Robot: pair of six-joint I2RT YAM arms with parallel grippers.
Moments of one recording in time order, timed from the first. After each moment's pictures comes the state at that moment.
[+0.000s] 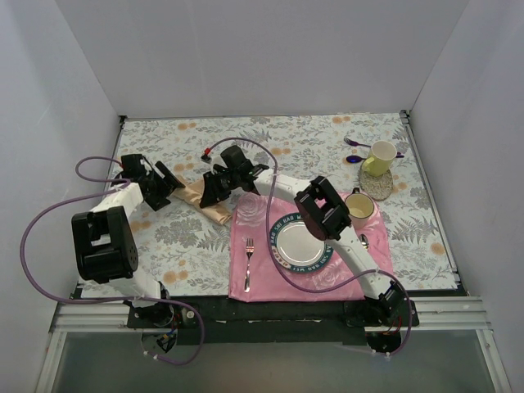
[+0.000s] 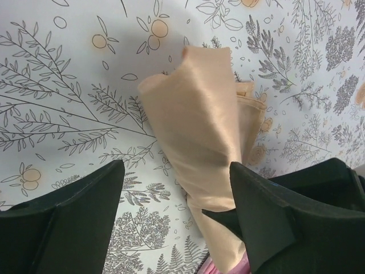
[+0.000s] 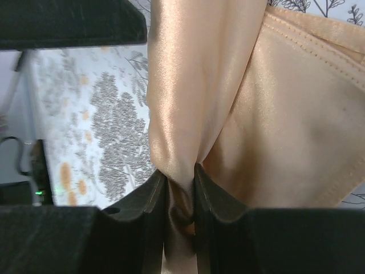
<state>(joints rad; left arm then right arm) 0.18 1.59 0.94 -0.27 0.27 -0.62 0.85 2.53 2.03 -0.14 -0.66 0.36</state>
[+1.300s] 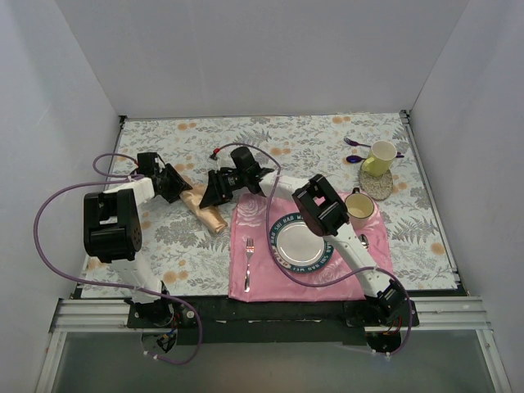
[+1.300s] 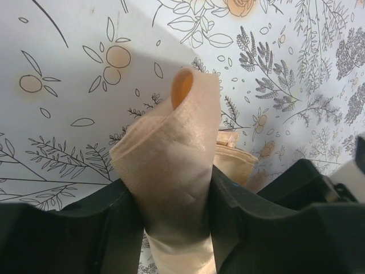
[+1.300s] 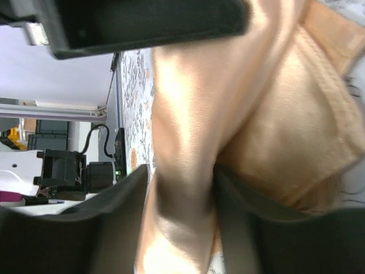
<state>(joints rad) 0.10 1.77 0.99 -0.14 0.25 -0.65 0.78 2.64 1.97 0.24 -1.01 0.81</state>
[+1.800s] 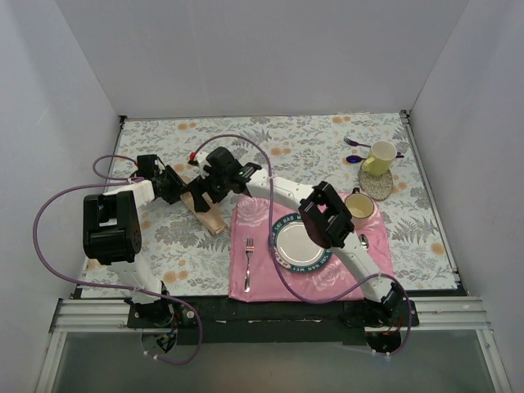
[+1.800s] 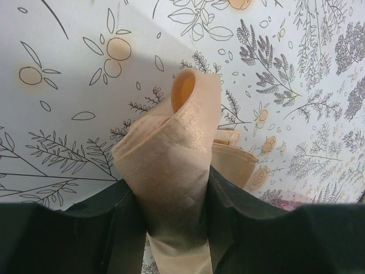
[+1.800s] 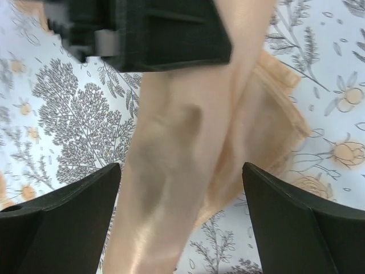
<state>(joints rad) 0.10 1.75 0.94 -0.10 0.25 -0.65 0.90 2.43 2.05 -0.35 -0.40 0.18</state>
